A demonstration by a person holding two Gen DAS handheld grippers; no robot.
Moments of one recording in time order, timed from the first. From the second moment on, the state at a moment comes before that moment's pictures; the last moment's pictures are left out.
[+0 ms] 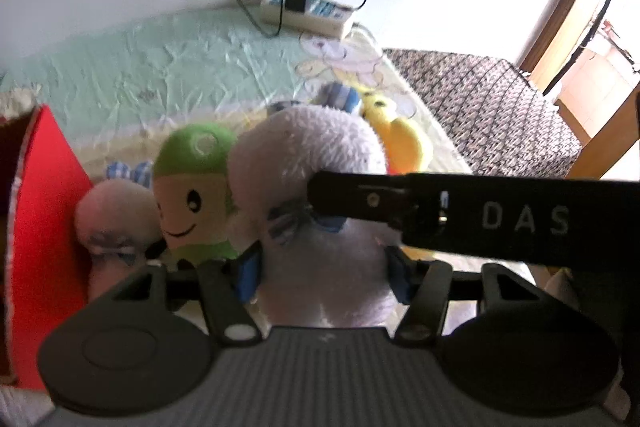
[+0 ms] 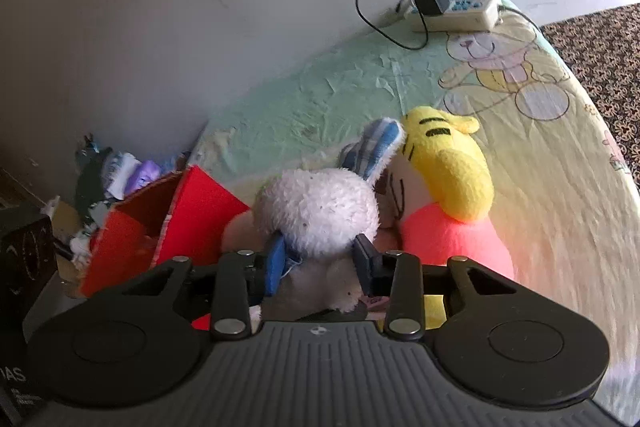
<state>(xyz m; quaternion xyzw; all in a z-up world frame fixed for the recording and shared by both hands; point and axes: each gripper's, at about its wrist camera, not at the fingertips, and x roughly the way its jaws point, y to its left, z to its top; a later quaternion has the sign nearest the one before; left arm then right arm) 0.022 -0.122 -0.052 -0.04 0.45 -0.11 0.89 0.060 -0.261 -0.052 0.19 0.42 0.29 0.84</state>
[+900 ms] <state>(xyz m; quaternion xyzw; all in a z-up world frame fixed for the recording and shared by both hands) -0.069 0.039 0.028 -0.03 0.33 0.00 0.94 0.000 -0.102 0.012 0.13 0.27 0.44 0.85</state>
